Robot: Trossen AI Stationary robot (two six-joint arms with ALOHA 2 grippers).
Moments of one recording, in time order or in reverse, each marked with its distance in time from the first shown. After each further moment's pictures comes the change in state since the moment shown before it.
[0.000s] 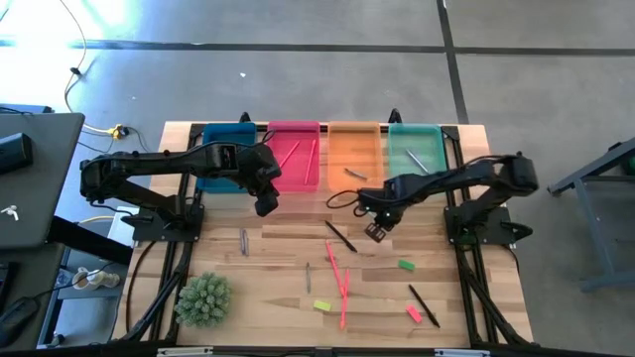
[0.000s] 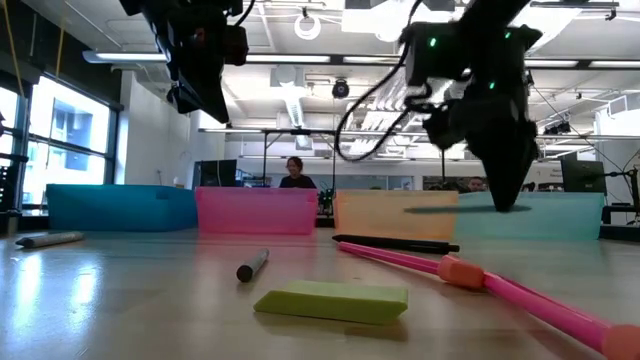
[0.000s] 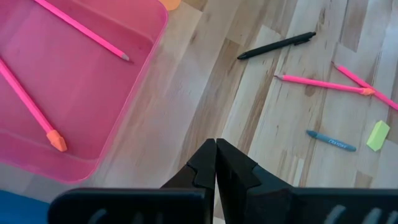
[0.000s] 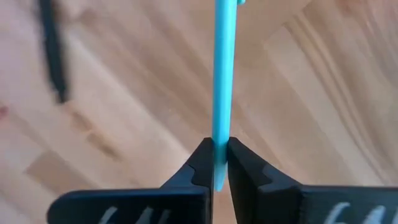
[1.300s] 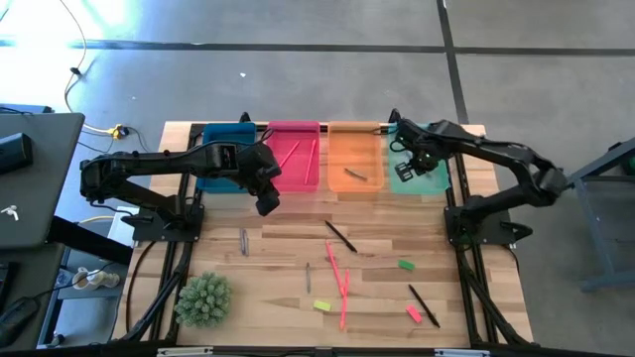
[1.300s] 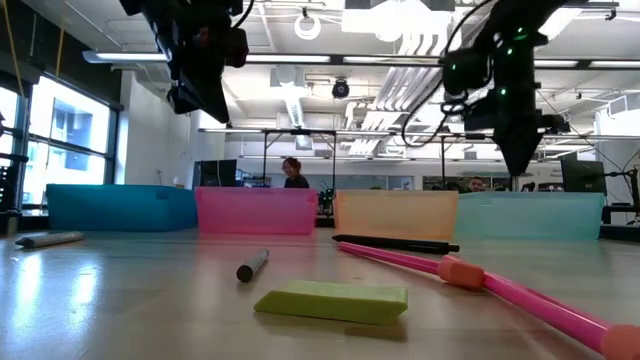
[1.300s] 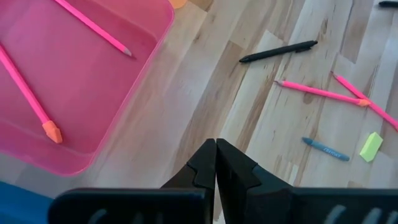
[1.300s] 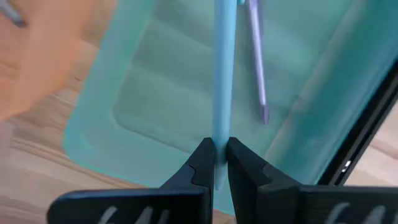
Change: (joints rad) left arm 0.000 0.000 0.000 0.001 -0.003 -0.072; right arm -0.657 -0.216 0.004 -0.261 0.258 -0.270
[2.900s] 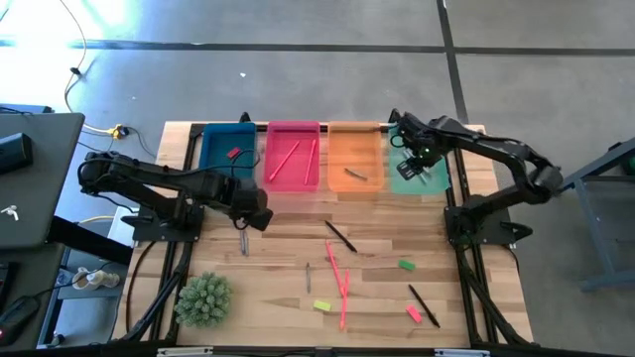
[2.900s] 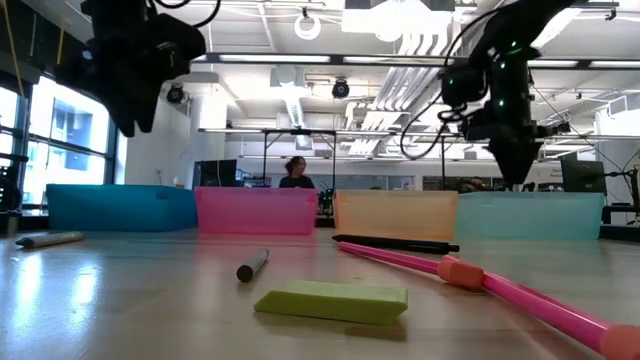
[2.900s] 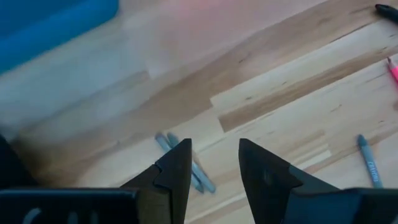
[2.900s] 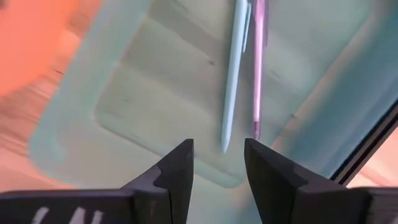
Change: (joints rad) left arm -0.344 0.000 0.000 -0.376 -0.259 -0.941; right arm -0.072 0.020 0.000 0.043 -0.013 -0.189
